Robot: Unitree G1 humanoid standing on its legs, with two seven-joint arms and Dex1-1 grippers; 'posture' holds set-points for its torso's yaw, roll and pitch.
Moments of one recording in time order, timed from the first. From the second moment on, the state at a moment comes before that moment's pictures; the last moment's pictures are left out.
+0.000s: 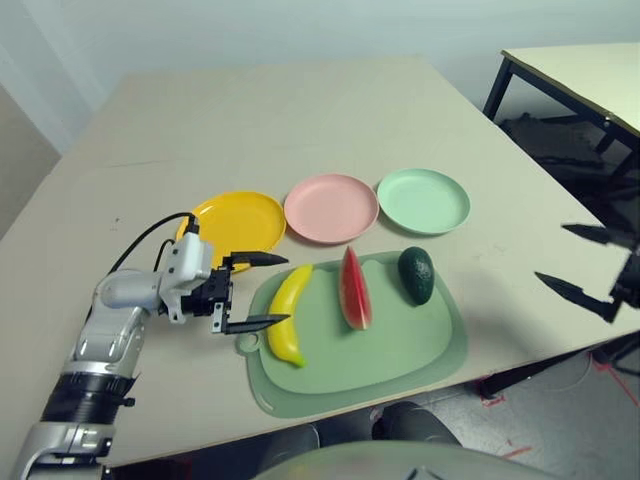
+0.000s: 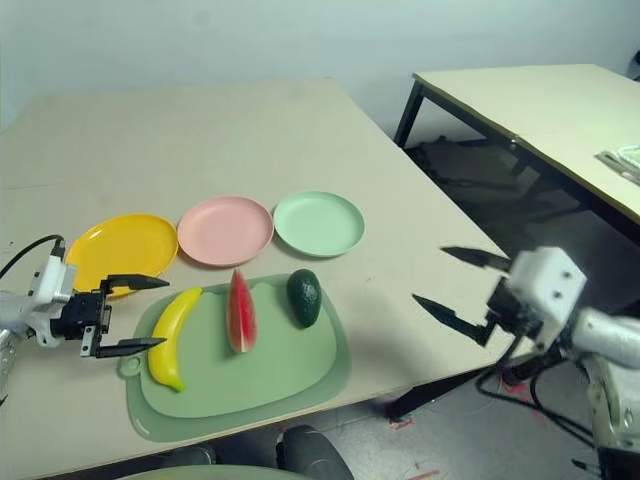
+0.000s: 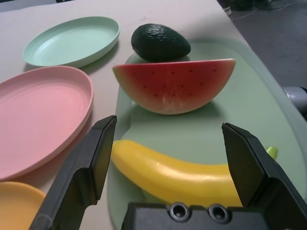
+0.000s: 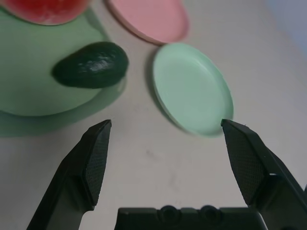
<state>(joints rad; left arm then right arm) -0.11 0.74 0.07 0.12 -0.44 -0.17 -1.43 0.01 -1.03 -0.30 -0.23 0.33 -0.05 1.18</state>
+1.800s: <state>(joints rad) 0.02 0.80 0.11 -0.21 -0.50 0.01 -1.30 -0.89 -0.78 0.58 0.37 -0.17 -0.86 1.57</state>
